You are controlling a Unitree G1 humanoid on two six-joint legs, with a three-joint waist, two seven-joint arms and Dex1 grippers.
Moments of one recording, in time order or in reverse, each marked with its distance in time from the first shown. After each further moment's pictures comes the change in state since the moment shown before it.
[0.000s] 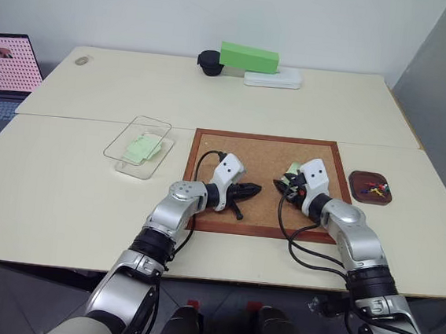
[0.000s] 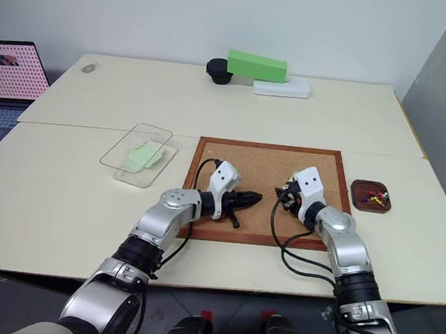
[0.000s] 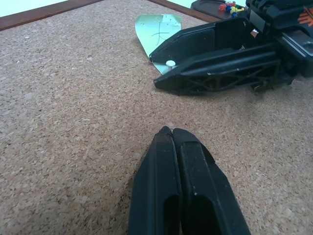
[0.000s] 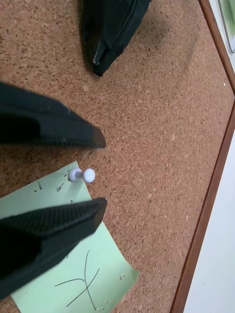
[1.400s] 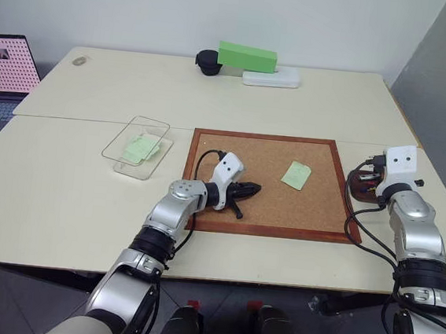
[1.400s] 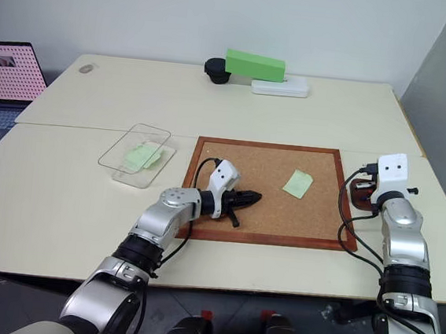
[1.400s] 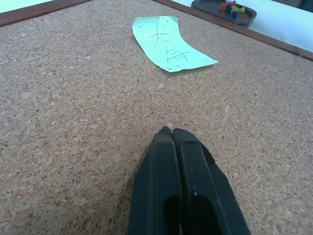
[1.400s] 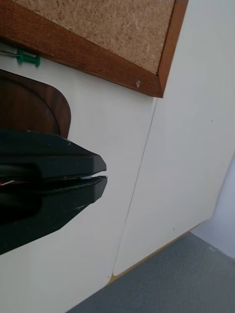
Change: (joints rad) left arm -0.006 -0.001 0.006 -0.001 -0.002 0.018 -0.003; right arm -0.052 -0.205 -0.268 0.172 -0.124 -0.083 -0.323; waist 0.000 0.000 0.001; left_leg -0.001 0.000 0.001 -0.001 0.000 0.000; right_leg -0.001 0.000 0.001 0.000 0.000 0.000
